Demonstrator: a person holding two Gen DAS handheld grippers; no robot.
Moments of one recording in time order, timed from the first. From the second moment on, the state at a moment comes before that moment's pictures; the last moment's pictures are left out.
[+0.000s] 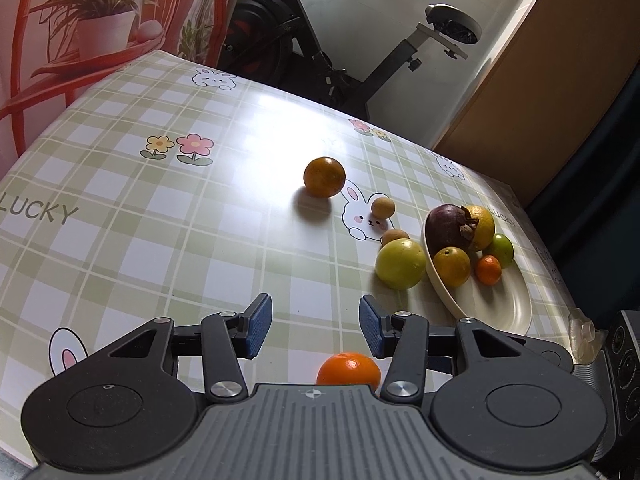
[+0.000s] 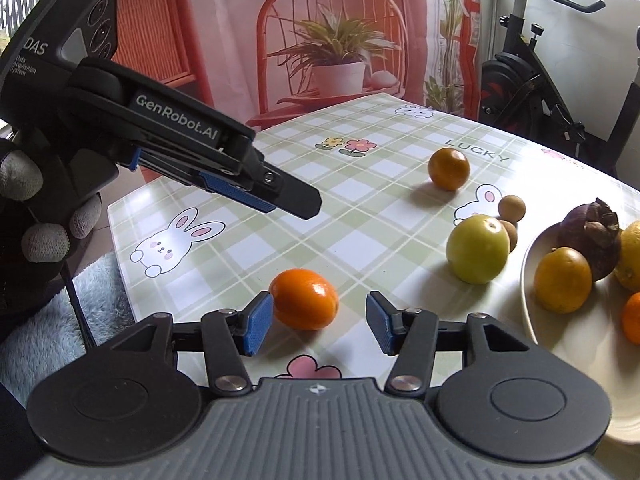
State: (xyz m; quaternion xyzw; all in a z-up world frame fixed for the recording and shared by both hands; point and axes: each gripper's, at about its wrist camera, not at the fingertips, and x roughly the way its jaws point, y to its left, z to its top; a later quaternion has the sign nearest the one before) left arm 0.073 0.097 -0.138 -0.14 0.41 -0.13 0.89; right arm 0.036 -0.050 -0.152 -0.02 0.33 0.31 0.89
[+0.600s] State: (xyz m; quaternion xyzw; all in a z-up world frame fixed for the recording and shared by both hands) left arm 0.071 0.077 -0.165 -0.12 0.46 -0.19 0.86; right arm 0.044 -0.044 -0.164 -0.01 0.35 0.32 0.88
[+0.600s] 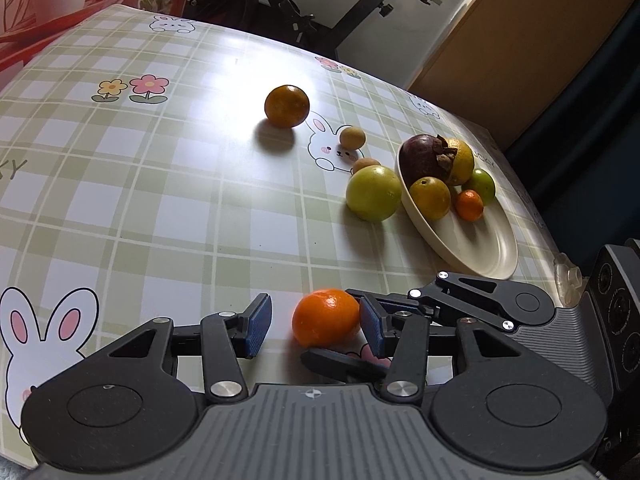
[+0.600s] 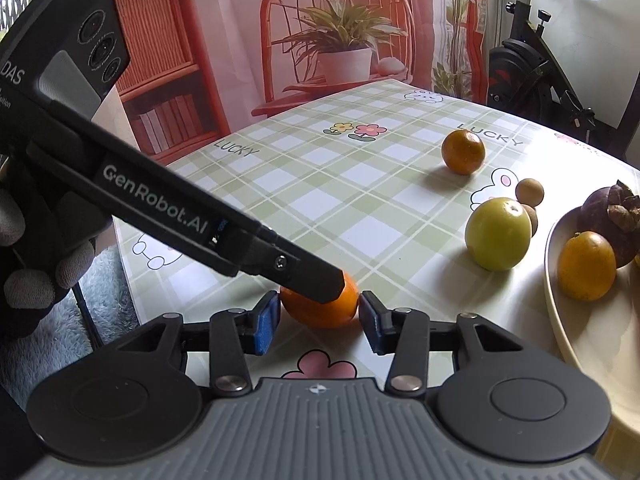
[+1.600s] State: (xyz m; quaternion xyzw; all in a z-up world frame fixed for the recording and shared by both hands) left arm 0.071 0.059 -0.165 -0.09 0.46 -0.22 0.86; right arm 0.038 -0.061 -0.162 0.04 0.34 0.31 0.89
